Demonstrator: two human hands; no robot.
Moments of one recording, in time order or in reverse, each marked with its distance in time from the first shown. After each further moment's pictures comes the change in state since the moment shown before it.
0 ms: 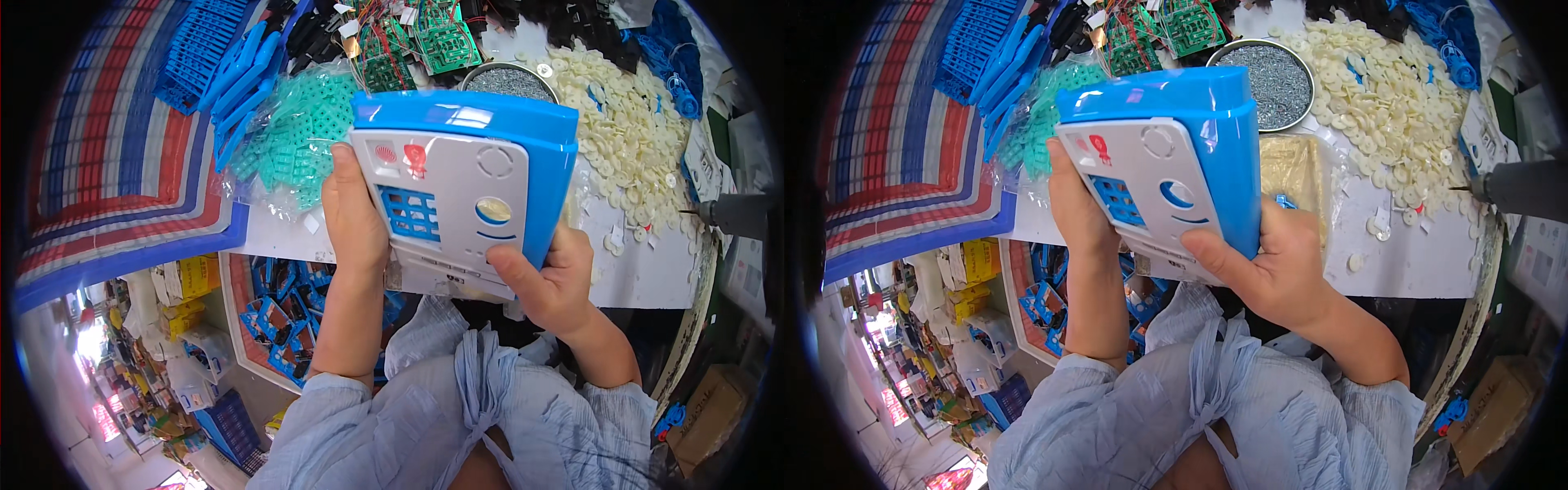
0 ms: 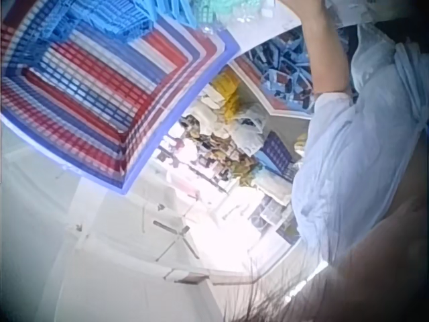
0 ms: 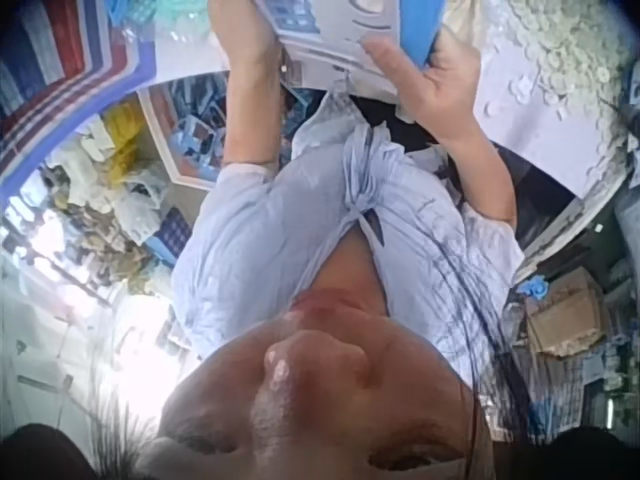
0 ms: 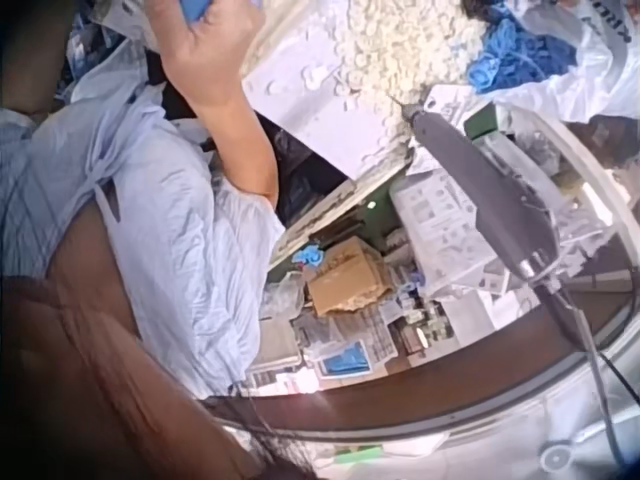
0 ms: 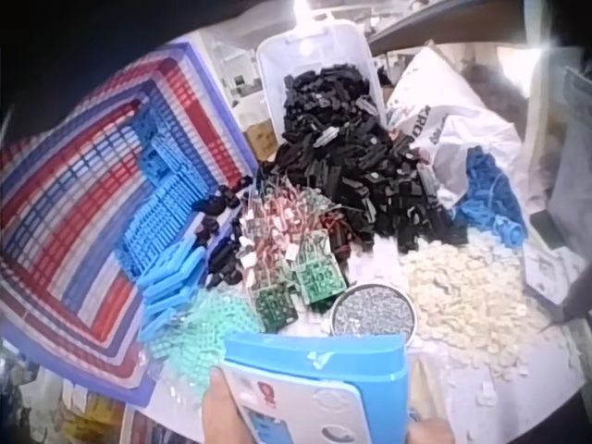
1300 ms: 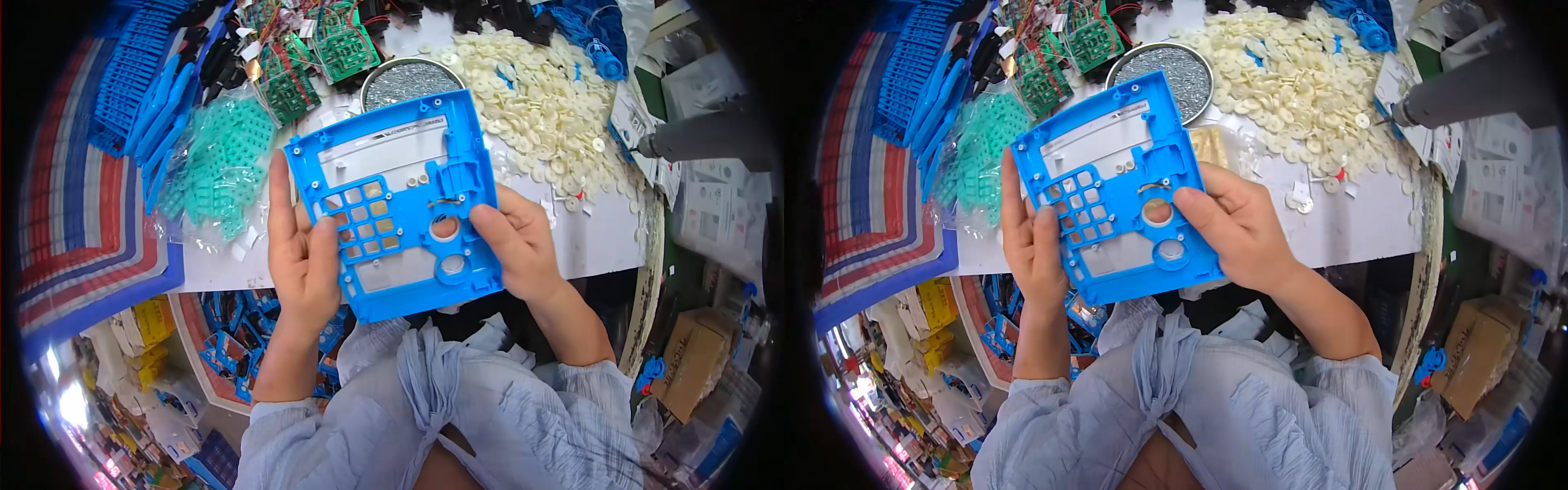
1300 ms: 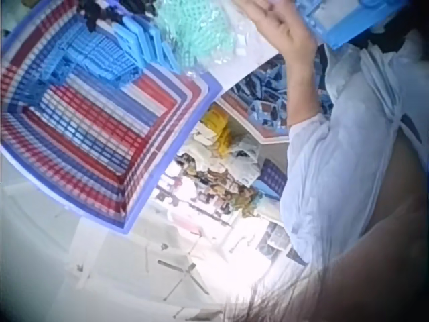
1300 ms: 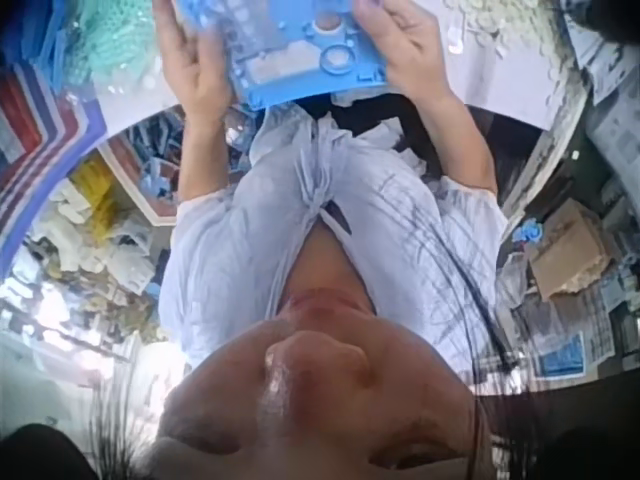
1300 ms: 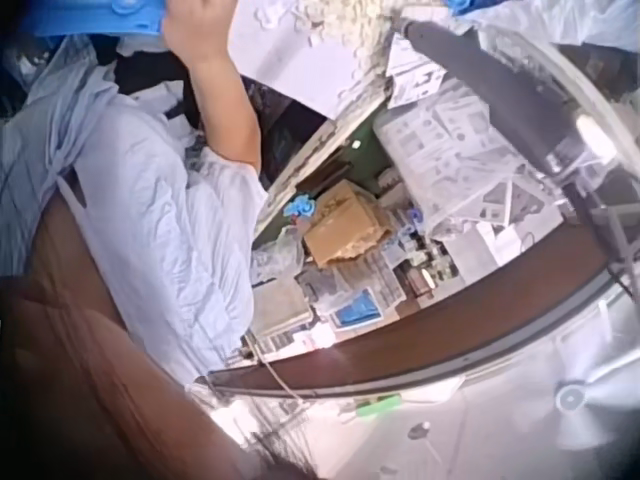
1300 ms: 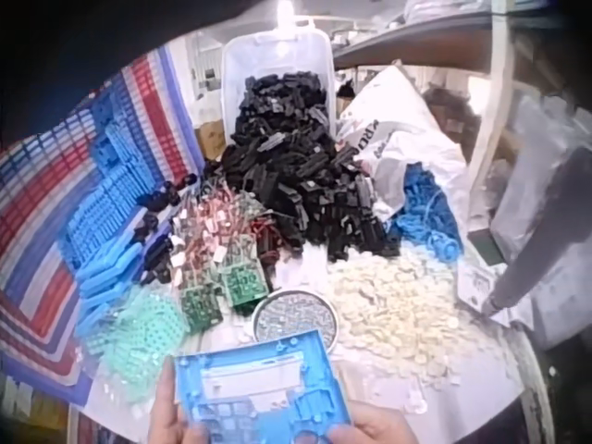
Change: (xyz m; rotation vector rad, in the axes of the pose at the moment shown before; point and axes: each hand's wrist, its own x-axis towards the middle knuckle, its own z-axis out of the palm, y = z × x) left_hand -0.036 -0.012 0.002 -0.046 -0.456 0.154; right_hand -0.014 0.011 -0.051 0.428 -0.019 0.254
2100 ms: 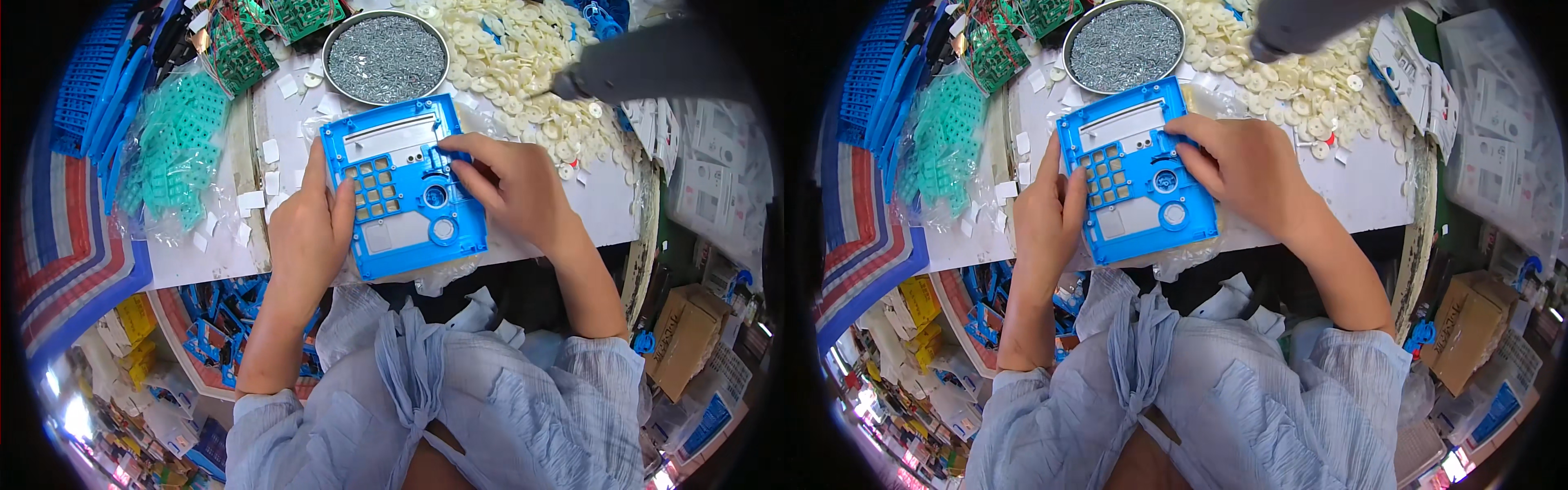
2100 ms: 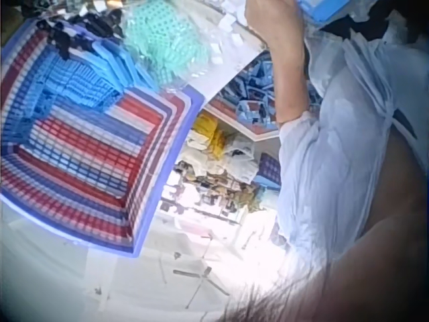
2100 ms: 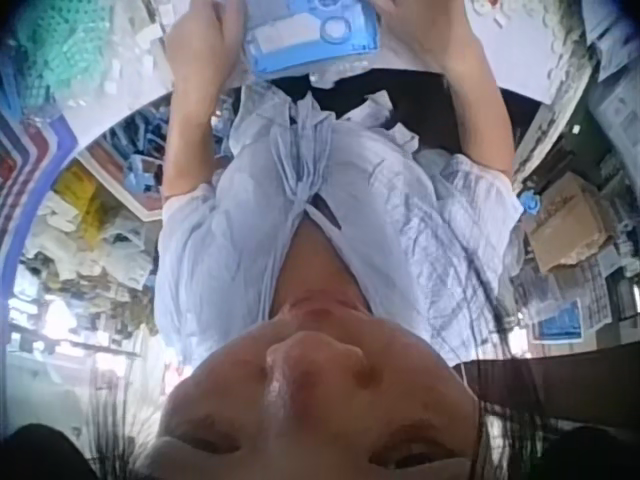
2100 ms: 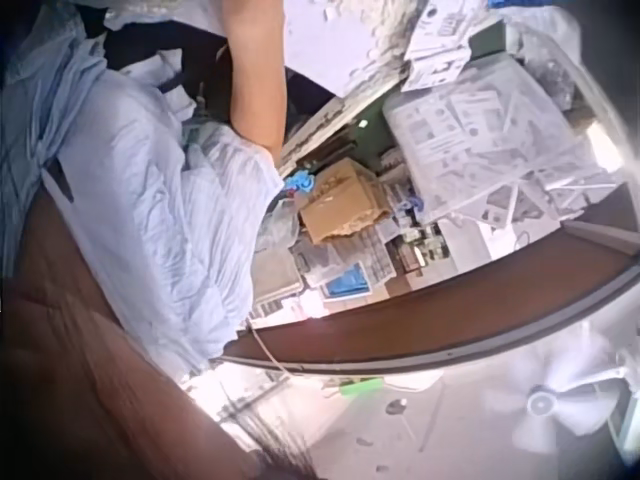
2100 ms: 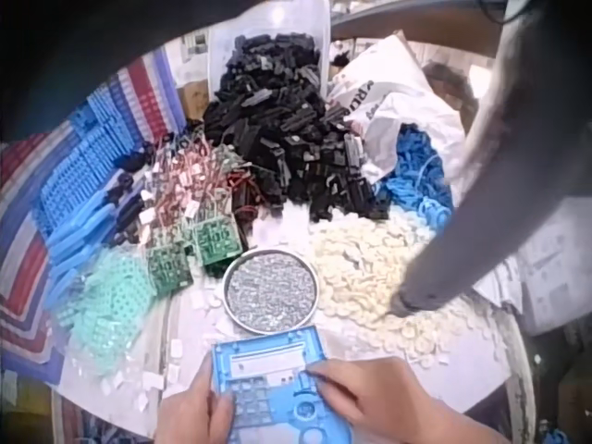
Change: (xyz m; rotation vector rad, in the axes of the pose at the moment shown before) left_hand 0.004 -0.050 0.002 1.143 -0.111 -0.145; right_hand 0.022 0.003 -0.046 -1.281 0.003 -0.142
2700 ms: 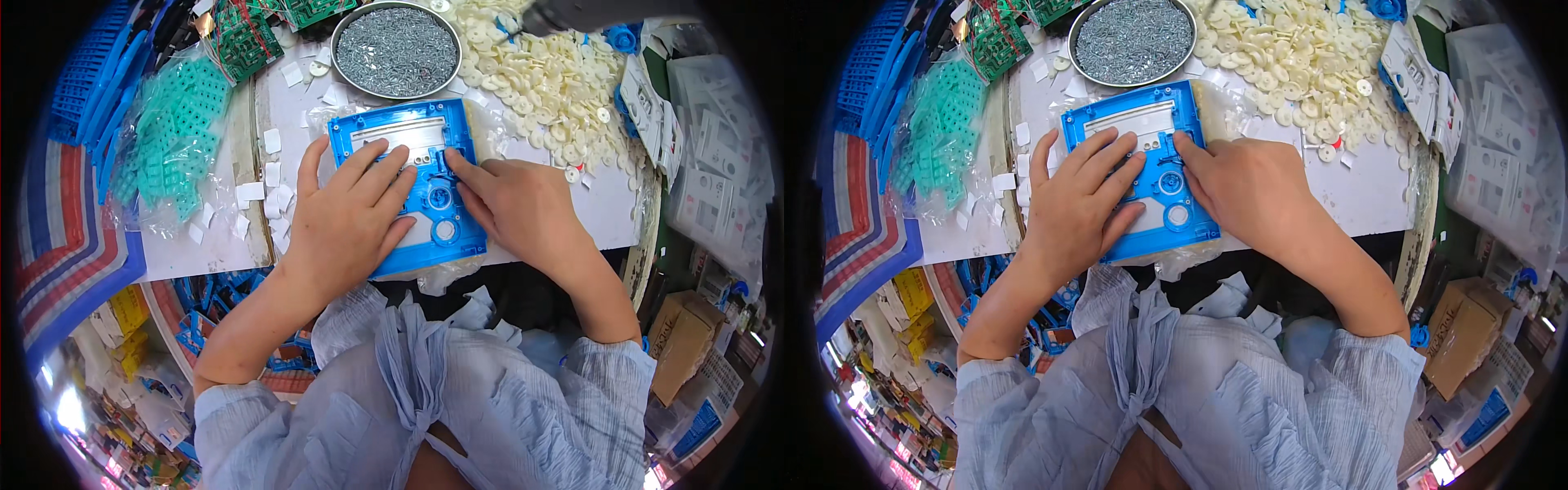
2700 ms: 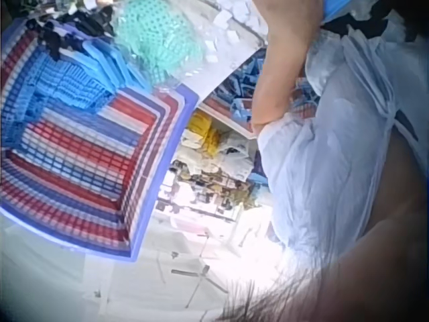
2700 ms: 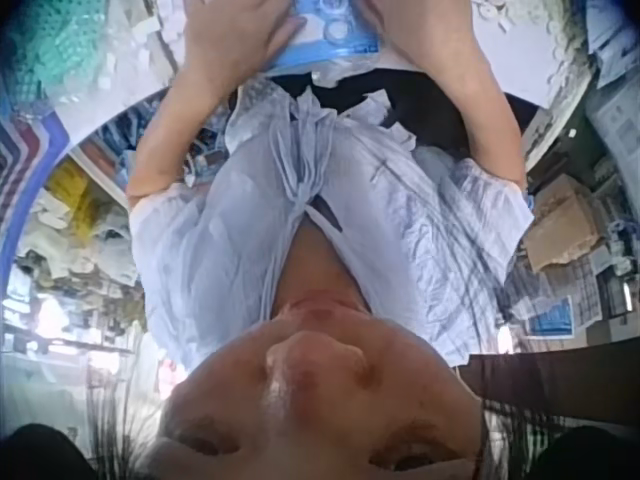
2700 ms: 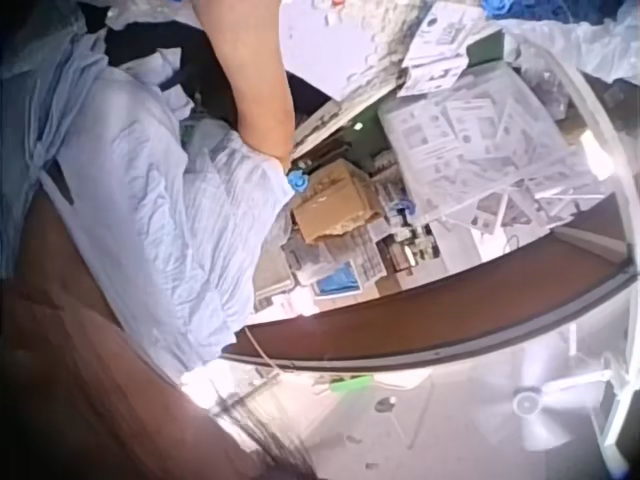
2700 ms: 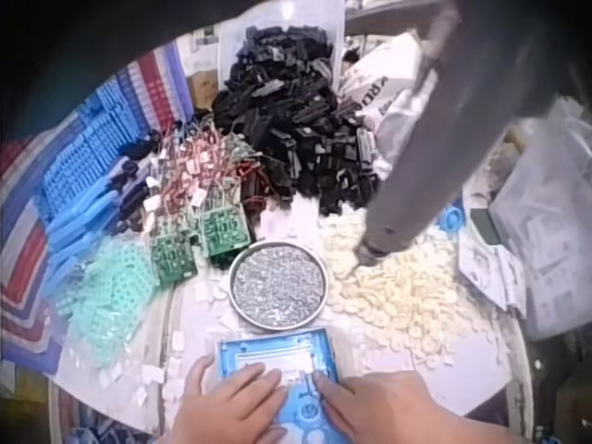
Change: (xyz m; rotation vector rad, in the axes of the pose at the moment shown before) left_hand 0.003 0.015 -0.009 0.267 -0.172 0.554; right_hand -0.011 -0.016 0.000 -0.434 -0.135 -0.133
